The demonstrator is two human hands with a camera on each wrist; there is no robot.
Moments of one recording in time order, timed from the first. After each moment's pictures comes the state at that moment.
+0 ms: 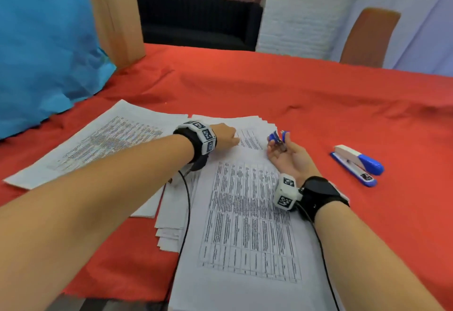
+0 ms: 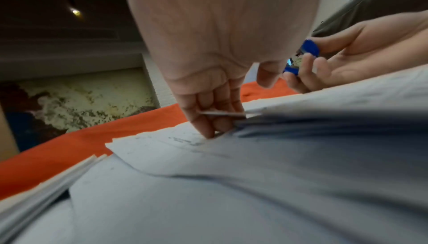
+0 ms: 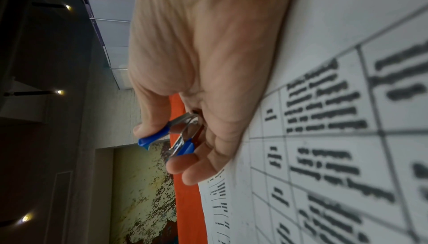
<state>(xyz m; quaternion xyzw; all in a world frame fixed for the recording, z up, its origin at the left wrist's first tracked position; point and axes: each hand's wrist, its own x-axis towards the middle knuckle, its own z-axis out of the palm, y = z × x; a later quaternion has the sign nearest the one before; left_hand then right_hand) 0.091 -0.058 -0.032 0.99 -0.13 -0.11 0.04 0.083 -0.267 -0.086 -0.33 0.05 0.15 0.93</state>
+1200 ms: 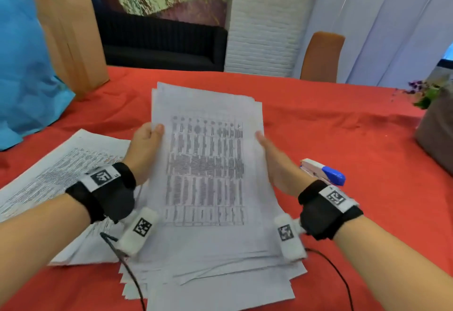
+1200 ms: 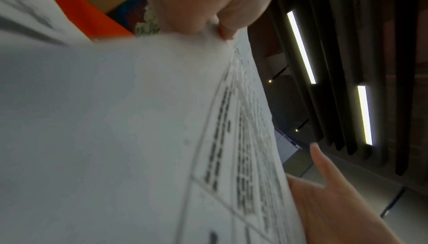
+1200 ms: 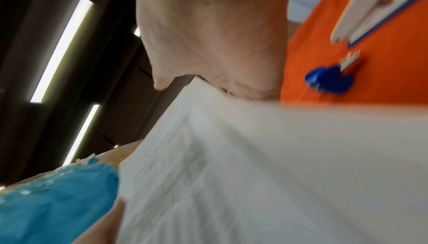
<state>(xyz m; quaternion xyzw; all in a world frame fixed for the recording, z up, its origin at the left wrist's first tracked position) 0.051 0.002 -0.021 0.73 0.00 0.18 0.66 0.068 -0.283 -0.026 -0.72 0.02 0.12 0.68</state>
